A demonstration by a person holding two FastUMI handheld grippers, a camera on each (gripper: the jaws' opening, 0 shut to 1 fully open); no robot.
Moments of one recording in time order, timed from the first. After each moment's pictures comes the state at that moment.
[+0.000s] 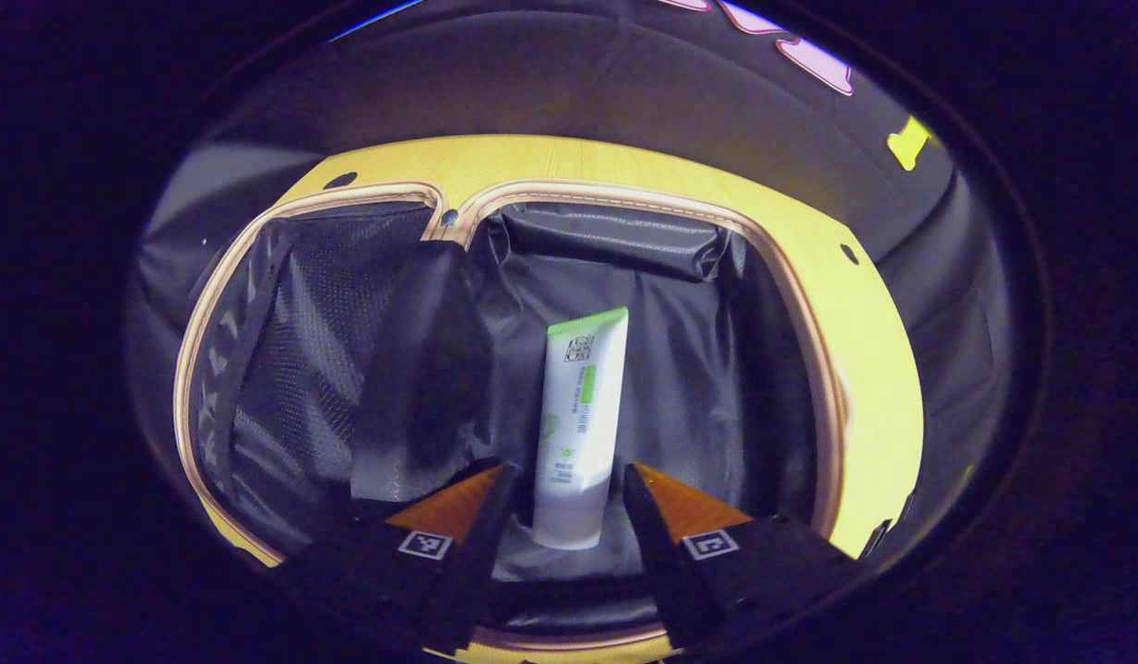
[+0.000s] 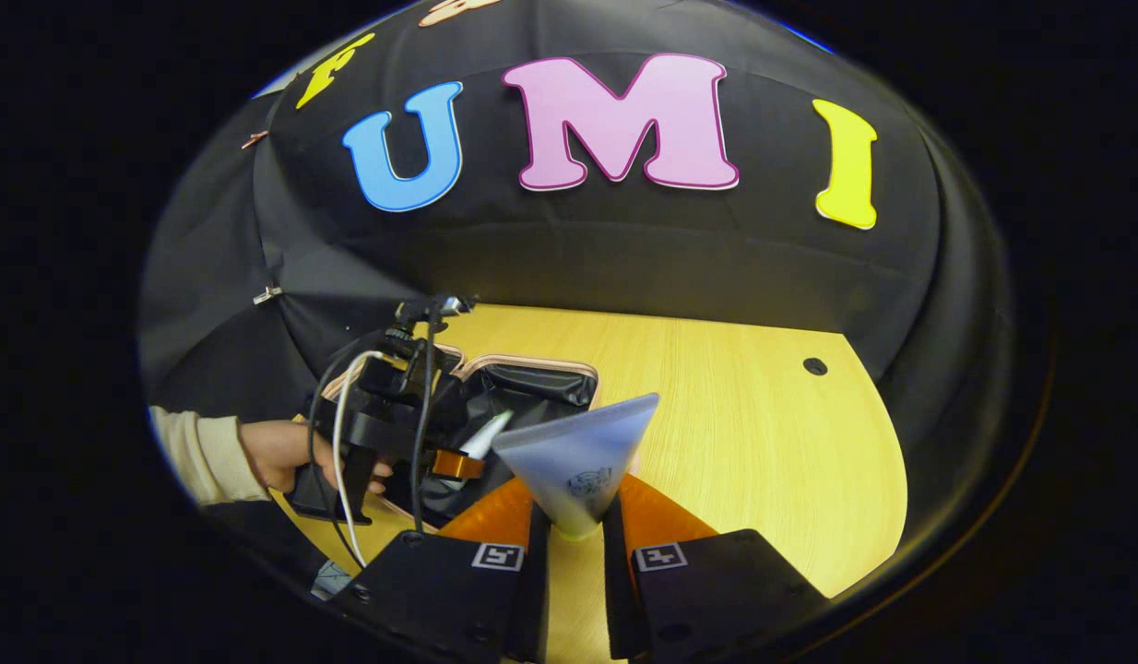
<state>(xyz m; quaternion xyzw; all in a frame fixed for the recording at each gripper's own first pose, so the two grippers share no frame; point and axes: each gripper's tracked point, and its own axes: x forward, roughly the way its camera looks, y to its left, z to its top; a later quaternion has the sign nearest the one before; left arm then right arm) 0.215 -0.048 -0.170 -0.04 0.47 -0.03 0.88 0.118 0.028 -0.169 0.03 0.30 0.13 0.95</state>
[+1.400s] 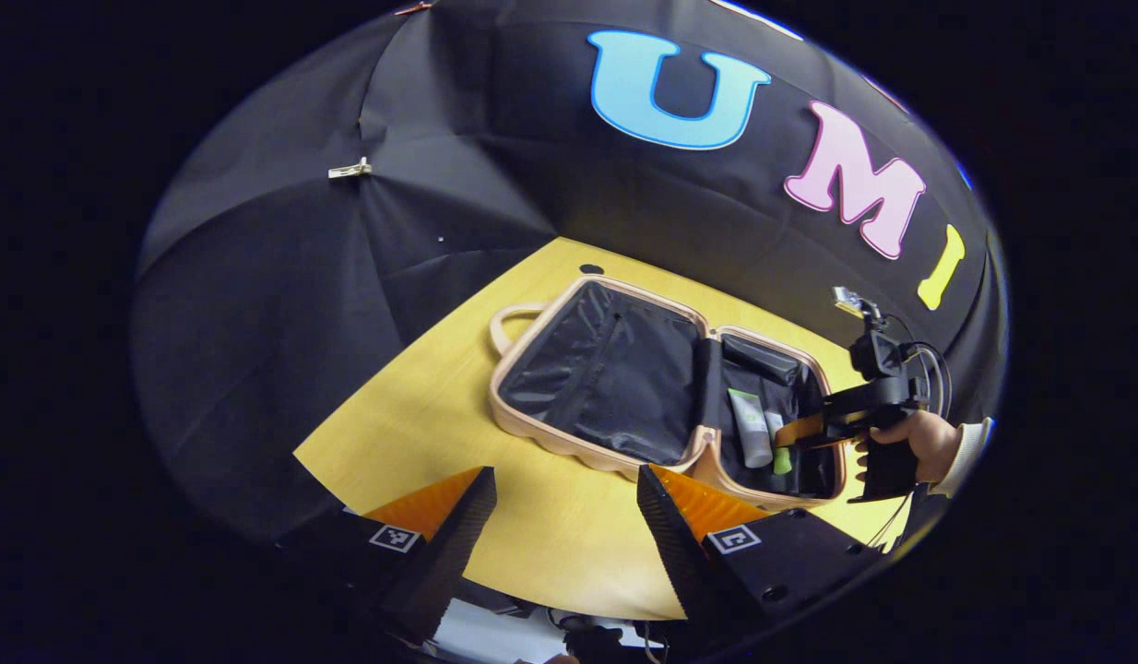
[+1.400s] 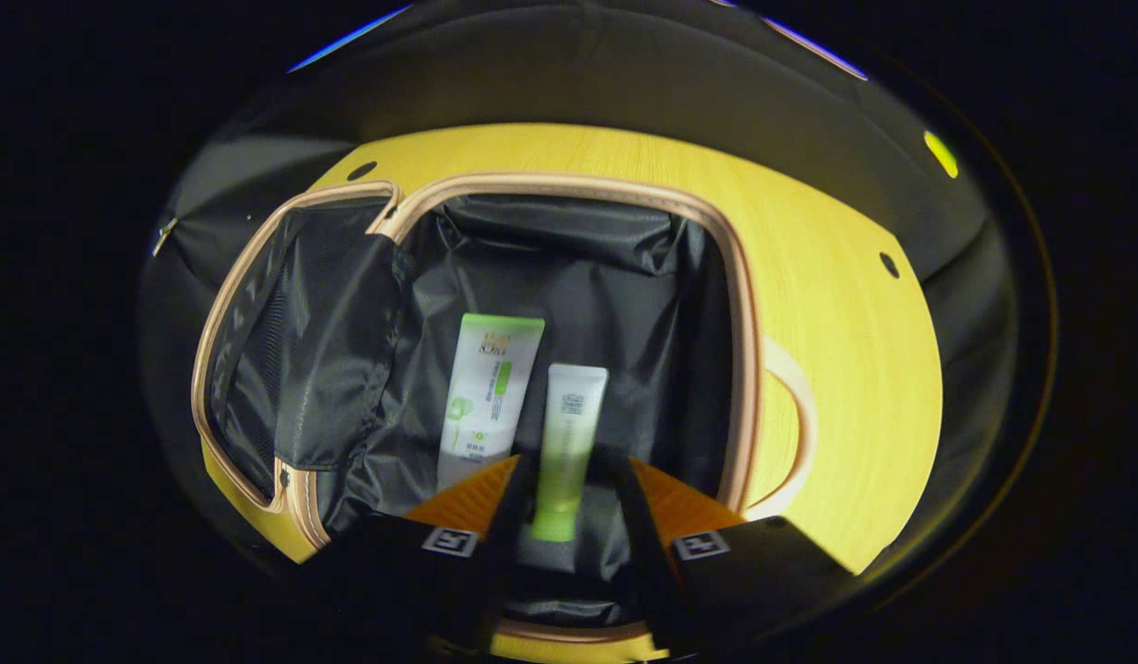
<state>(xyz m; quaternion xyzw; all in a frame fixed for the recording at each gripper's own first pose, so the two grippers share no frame) 0.004 0.172 -0.066 -0.12 0.27 0.16 0.94 0.176 0.138 -0.340 -0.04 0.54 0.05 0.84</state>
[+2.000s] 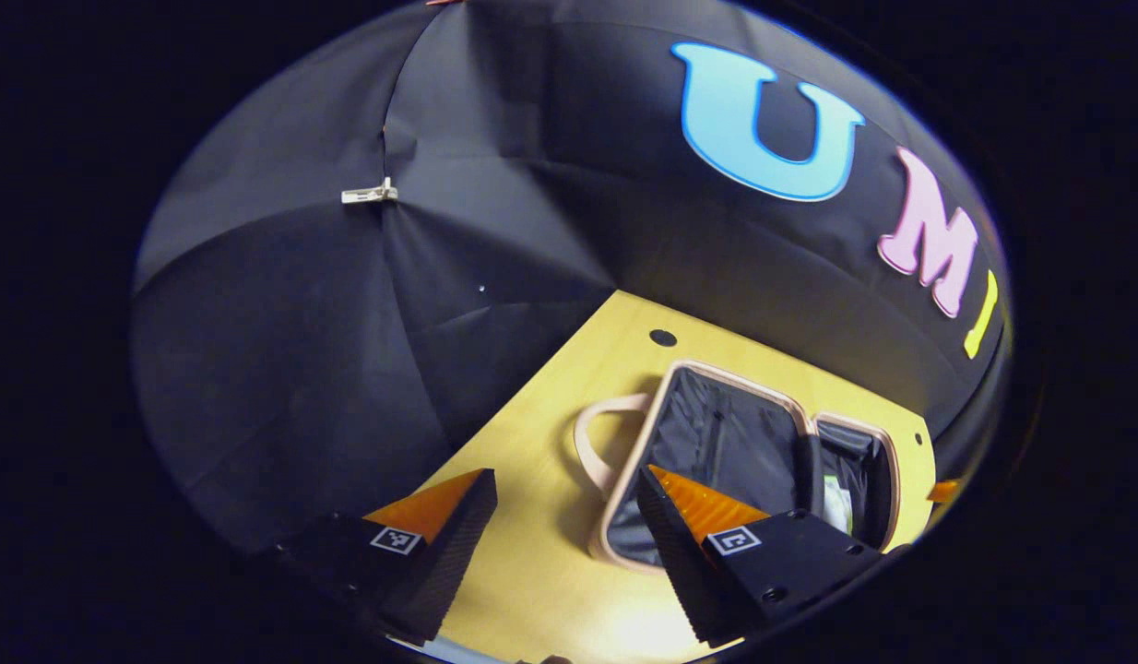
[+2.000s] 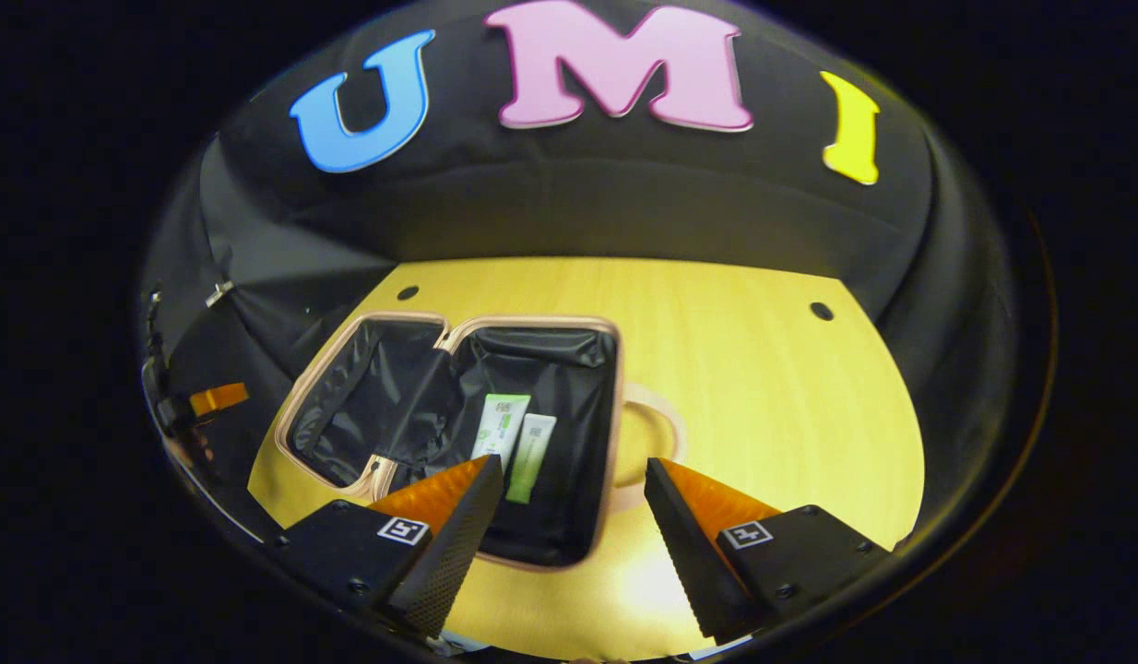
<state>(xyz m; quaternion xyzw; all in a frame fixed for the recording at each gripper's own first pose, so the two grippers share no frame) 0.131 0.327 -0.048 -0.14 0.24 0.19 0.94 0.120 0.060 -0.193 0.04 0.36 0.05 0.93</state>
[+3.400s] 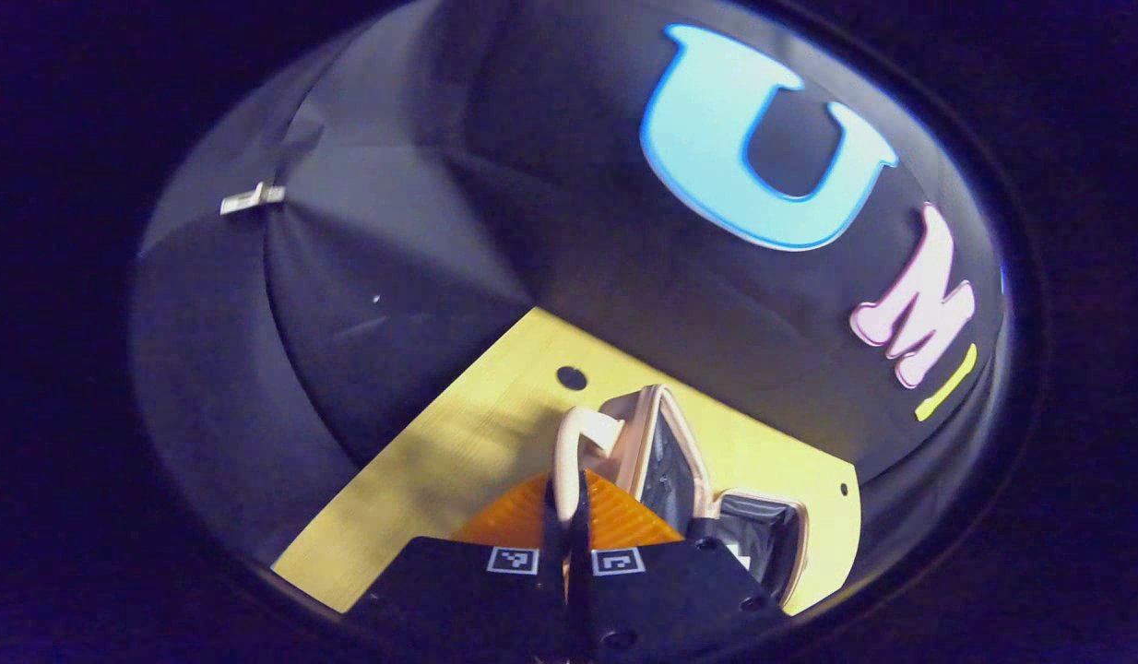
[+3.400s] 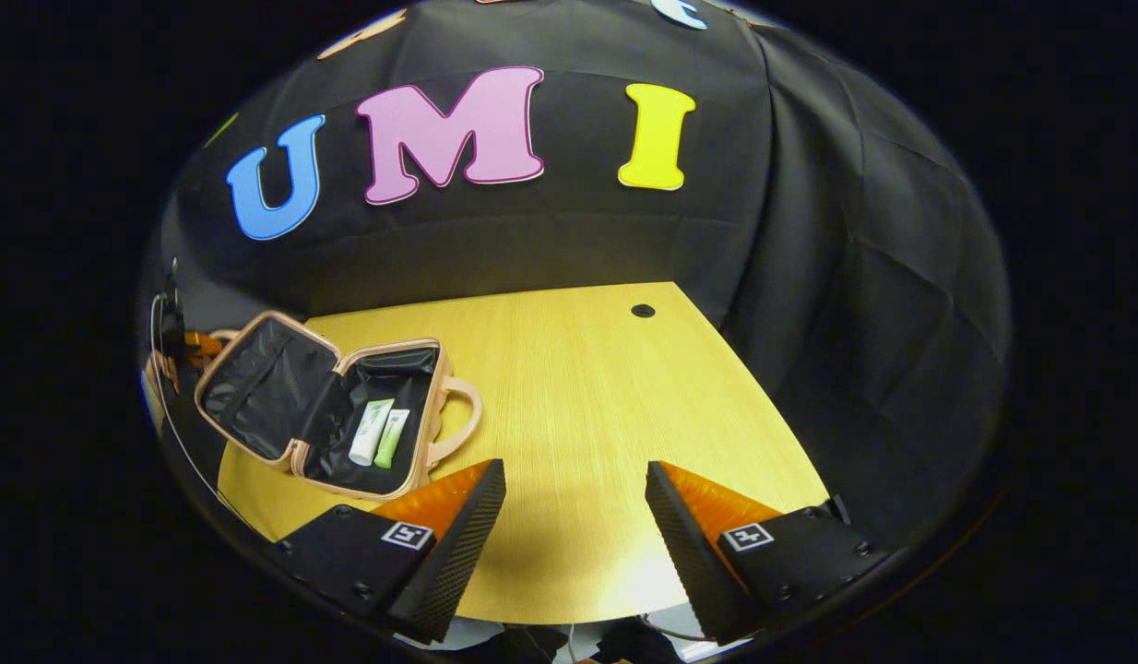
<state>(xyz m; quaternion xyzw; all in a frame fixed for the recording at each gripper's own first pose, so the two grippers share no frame) 0.230 0.230 0.067 -0.18 0.21 0.07 0.96 0.021 -0.121 -0.150 0.04 0.31 -0.08 0.95</state>
